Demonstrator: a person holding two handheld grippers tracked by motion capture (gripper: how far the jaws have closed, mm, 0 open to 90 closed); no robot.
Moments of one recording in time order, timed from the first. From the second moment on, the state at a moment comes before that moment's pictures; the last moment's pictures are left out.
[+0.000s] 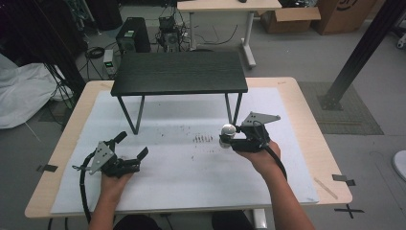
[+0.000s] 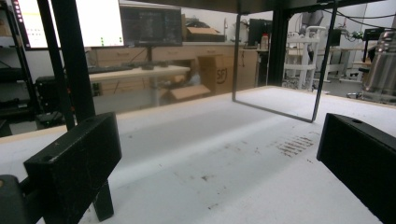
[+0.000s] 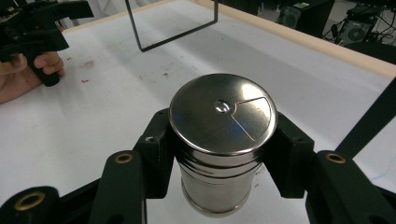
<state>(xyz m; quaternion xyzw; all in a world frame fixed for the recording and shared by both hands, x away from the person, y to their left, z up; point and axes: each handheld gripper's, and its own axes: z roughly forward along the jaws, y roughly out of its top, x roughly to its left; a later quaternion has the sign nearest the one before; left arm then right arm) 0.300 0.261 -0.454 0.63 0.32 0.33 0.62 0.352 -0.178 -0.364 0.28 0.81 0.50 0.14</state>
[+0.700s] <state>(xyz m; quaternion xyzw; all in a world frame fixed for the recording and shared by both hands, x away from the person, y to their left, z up) 0.300 0.261 -0.454 0.63 0.33 0.33 0.62 0.356 -0.165 -0.303 0.26 0.82 0.49 0.13</state>
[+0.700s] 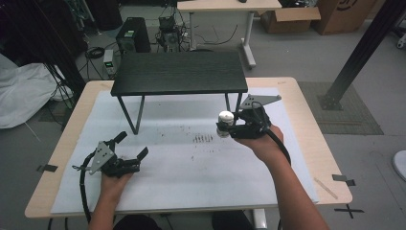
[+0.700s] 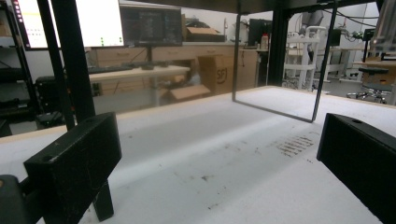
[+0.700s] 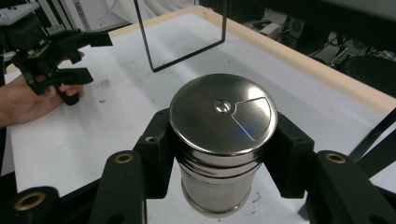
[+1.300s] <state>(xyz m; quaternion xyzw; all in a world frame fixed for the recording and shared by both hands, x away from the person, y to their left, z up) 0.300 0.261 -0.454 0.63 0.32 0.33 0.62 0.366 -0.161 -0.254 0.25 0.82 0.49 0.14</state>
